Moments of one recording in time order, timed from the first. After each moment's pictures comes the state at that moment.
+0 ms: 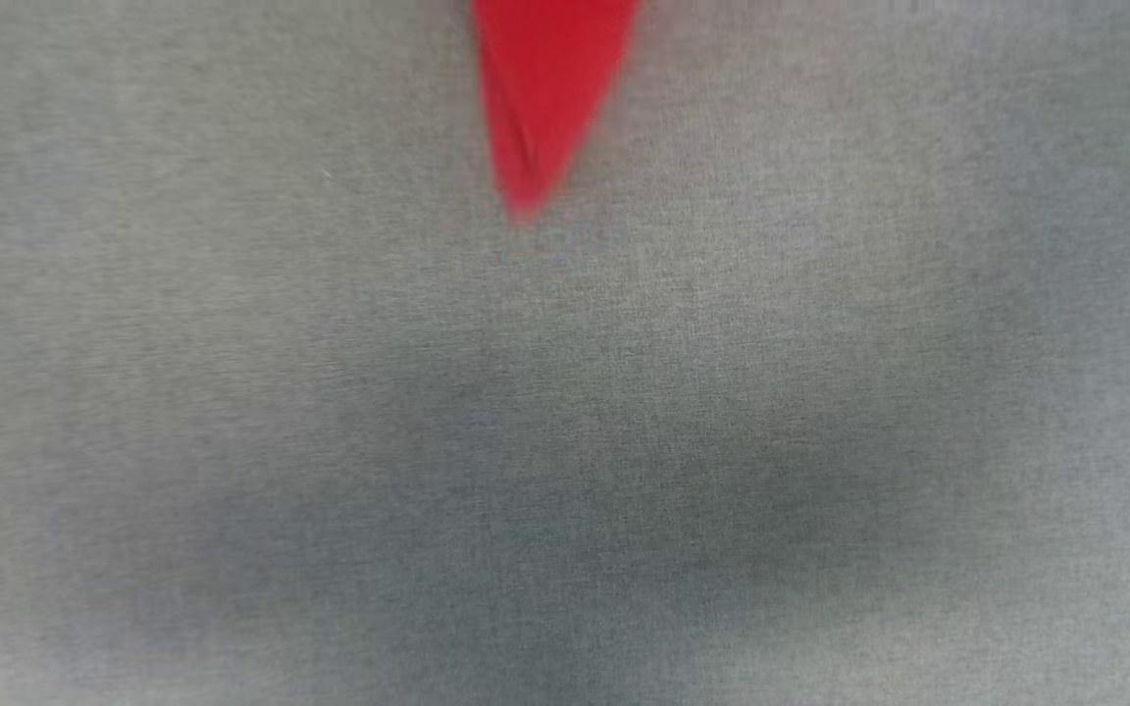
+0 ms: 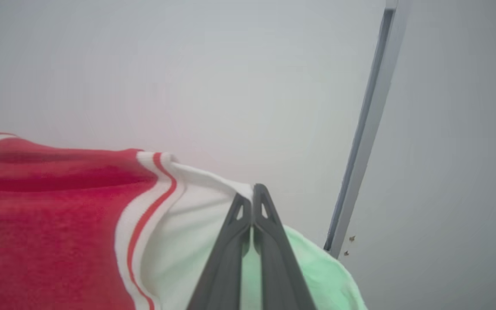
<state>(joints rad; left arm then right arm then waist) -1.84 0.51 -1.07 0.89 -1.25 -0.13 -0.17 -1.79 -0.59 0.55 1.00 0.81 0.13 -0.05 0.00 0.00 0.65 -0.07</state>
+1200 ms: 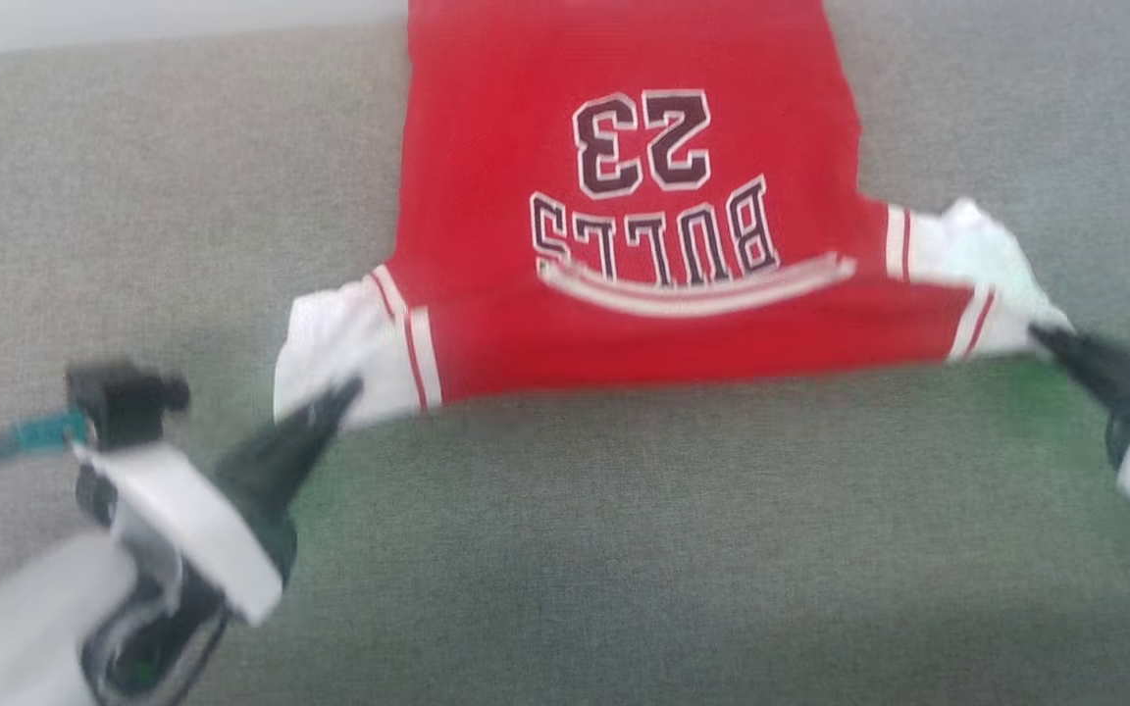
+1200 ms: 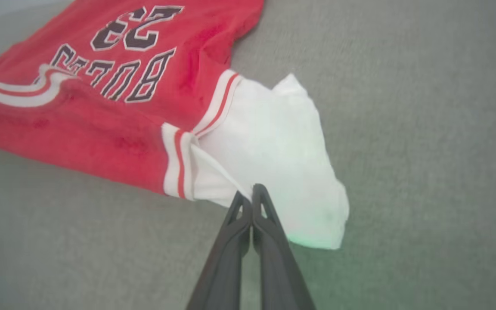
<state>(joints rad) -0.61 0.83 -0.97 0.14 -1.33 -0.13 -0.26 -0.63 -0.91 0.76 0.29 1.20 0.13 0.15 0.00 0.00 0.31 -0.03</state>
